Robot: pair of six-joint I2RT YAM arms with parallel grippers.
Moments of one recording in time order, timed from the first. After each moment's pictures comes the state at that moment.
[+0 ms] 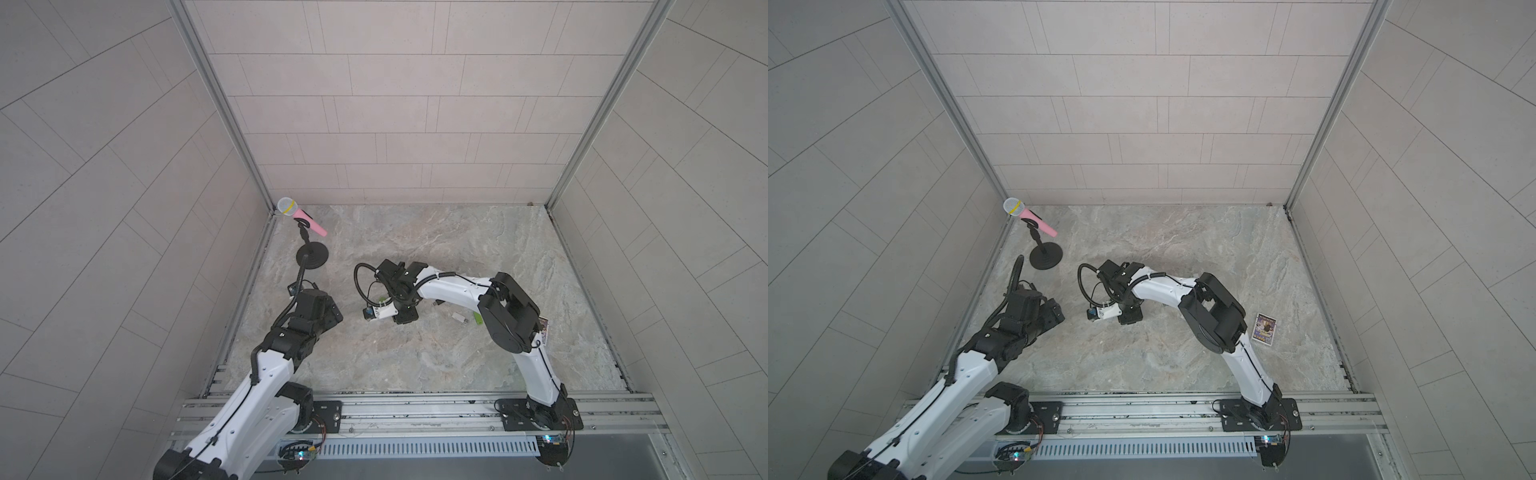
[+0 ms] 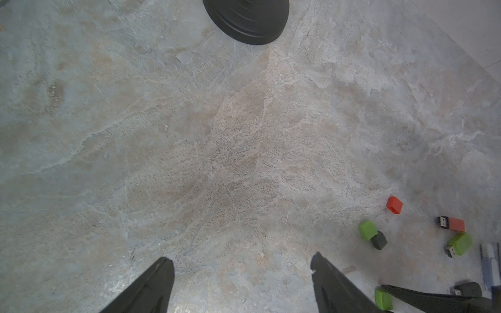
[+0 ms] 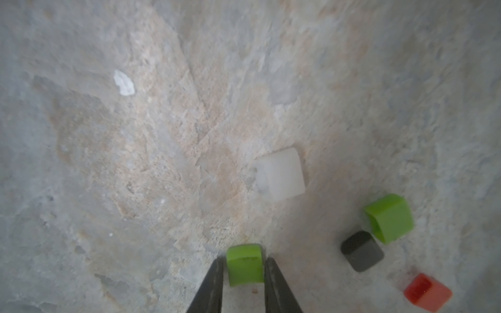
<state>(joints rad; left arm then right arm) -0.27 0.79 0.47 -0.56 -0.23 -0.73 0.86 2.15 1.64 -0.86 -0.10 -0.95</state>
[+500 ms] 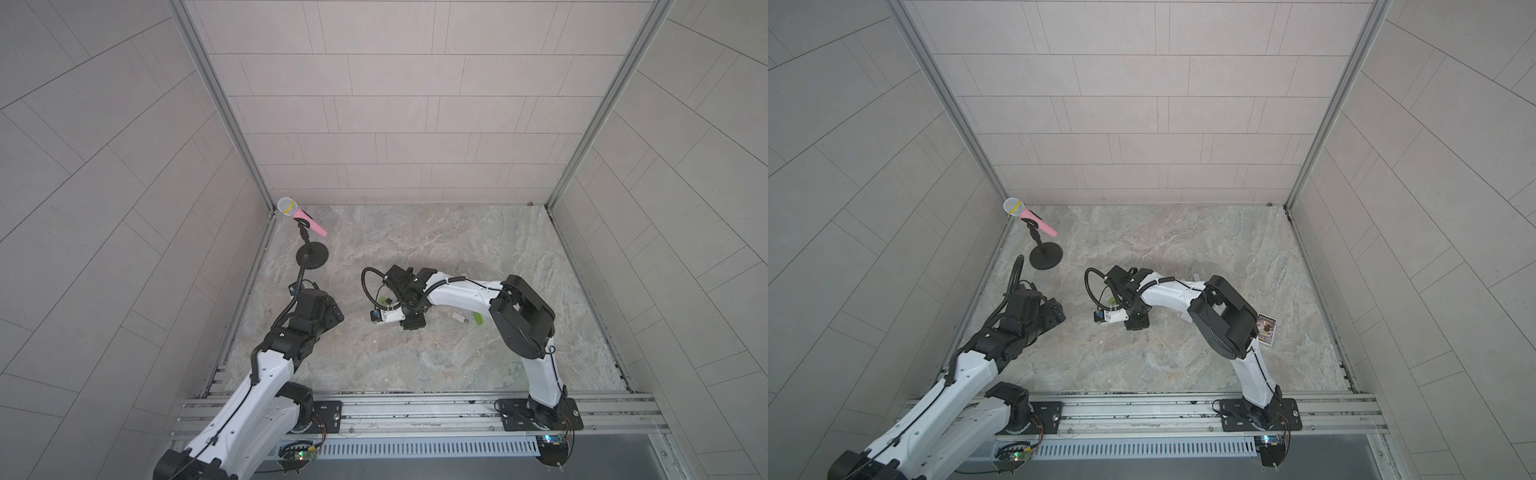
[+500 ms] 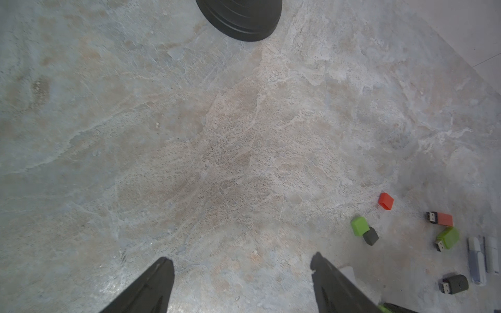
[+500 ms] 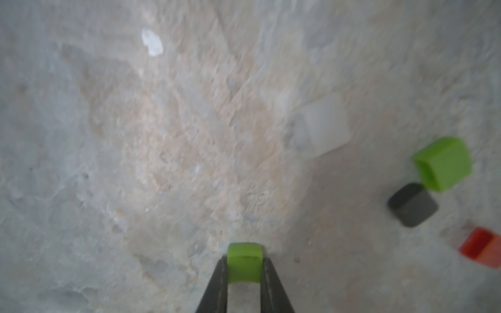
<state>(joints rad) -0.27 0.79 0.47 -0.55 -0.19 -0.74 0.86 2.01 1.41 -0.78 -0.10 -0.84</state>
